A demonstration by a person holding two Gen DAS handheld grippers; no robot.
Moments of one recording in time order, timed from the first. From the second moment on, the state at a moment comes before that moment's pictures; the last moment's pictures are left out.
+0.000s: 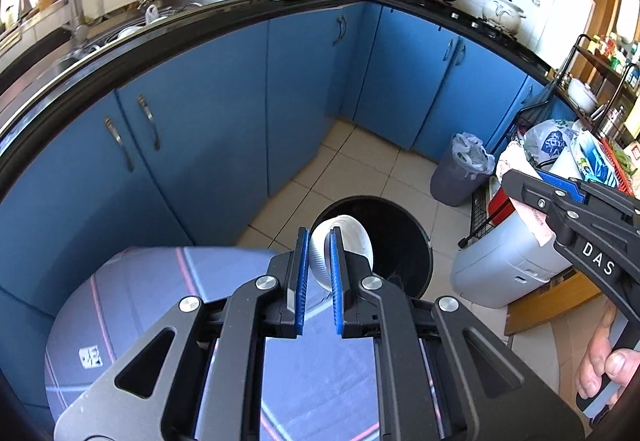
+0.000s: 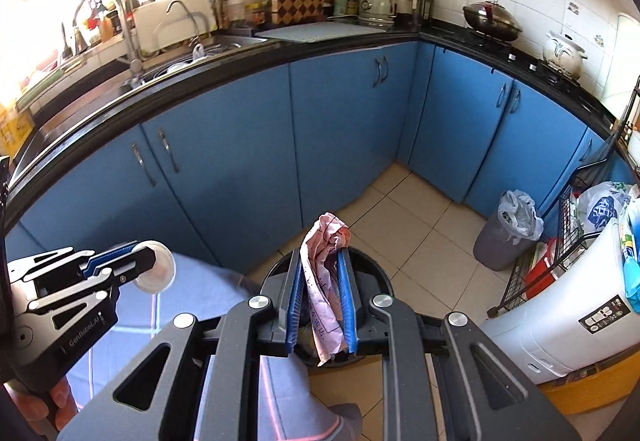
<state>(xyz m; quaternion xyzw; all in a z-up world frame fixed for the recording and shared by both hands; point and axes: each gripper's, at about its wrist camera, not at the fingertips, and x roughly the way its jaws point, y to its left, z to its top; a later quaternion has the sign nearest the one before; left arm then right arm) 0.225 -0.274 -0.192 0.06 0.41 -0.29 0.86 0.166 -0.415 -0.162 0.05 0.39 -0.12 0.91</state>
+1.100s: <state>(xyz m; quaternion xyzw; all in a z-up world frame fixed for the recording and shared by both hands) 0.246 -0.328 -0.183 0.08 0.40 -0.32 0.85 0.160 -0.456 -0.170 0.07 0.38 -0.20 0.90</state>
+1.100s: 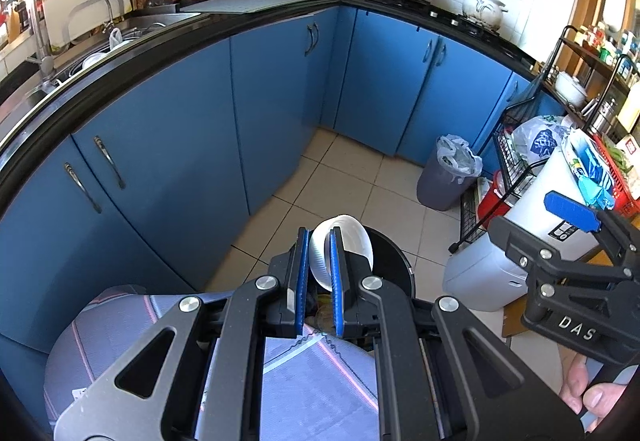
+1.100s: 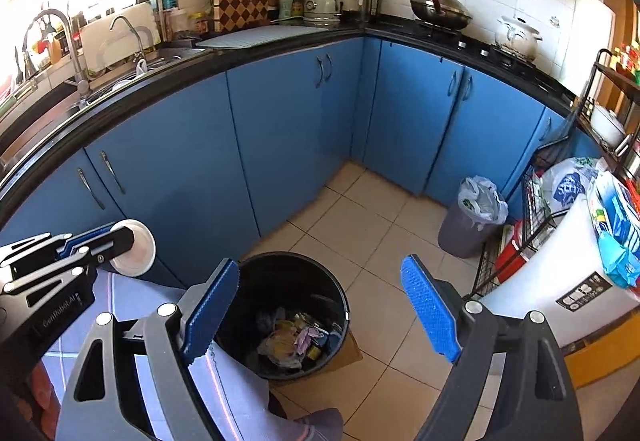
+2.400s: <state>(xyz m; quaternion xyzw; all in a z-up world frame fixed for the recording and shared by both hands) 0.250 -0.432 -0.172 0.13 0.39 -0.38 0.83 0.085 -0.502 -0.179 0.10 0.38 -0.27 0.88</state>
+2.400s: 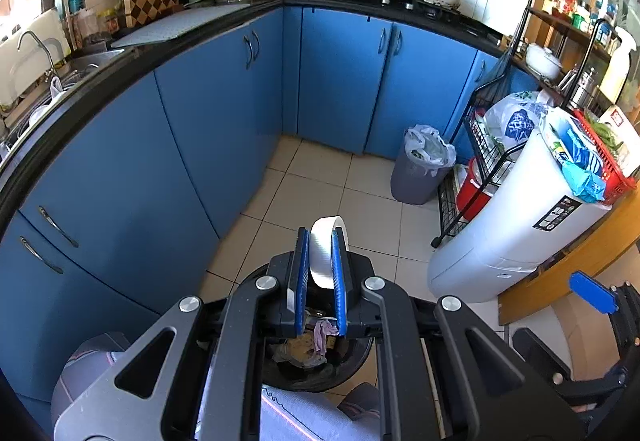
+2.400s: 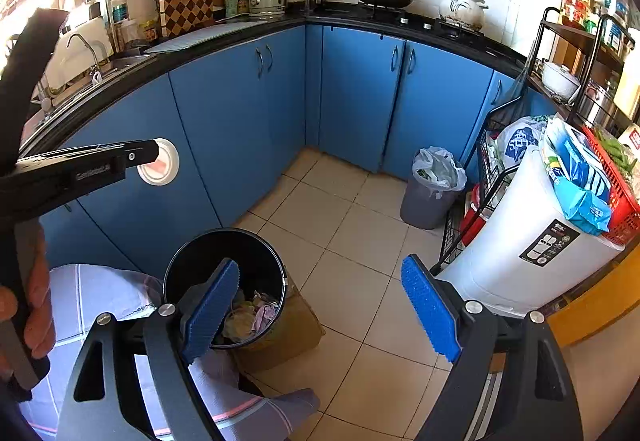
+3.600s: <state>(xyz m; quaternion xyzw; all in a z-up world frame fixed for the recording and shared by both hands) 0.245 -0.391 -0.178 0.13 0.35 -0.32 0.87 0.095 -0.470 -0.184 0.09 0.38 -0.24 0.89</state>
